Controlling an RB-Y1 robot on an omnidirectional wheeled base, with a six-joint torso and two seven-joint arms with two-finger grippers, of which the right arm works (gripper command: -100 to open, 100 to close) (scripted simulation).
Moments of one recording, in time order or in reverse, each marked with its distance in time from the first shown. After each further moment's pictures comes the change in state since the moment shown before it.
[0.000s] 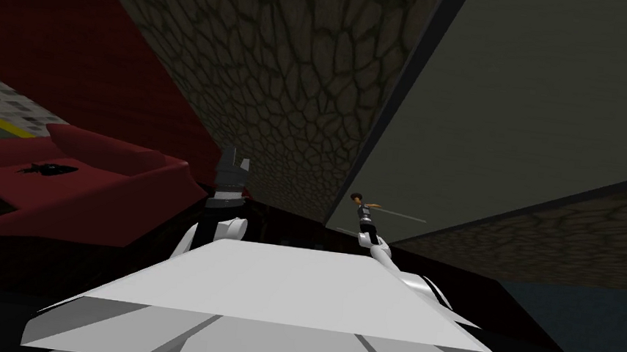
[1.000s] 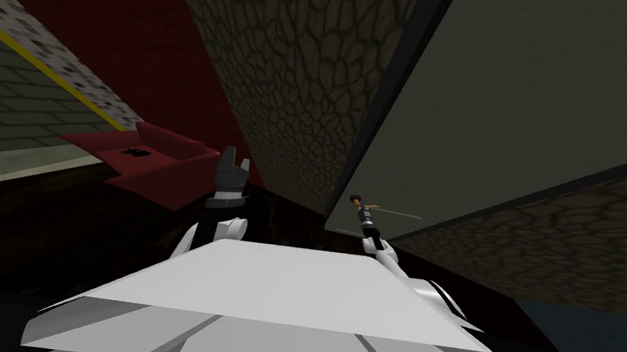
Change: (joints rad) arm 0.047 -0.066 0.096 -0.010 0.047 -0.067 -0.121
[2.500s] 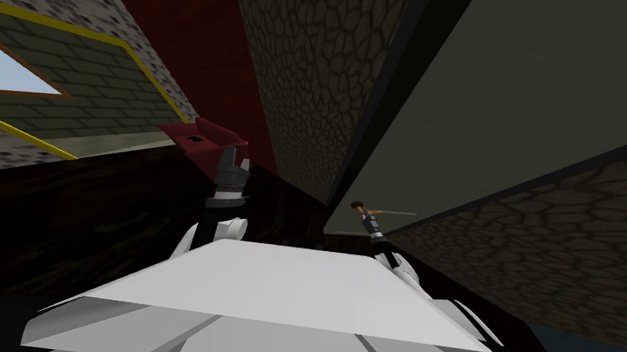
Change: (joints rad) arm 0.125 -0.120 0.107 -0.012 0.052 -0.212 -0.149
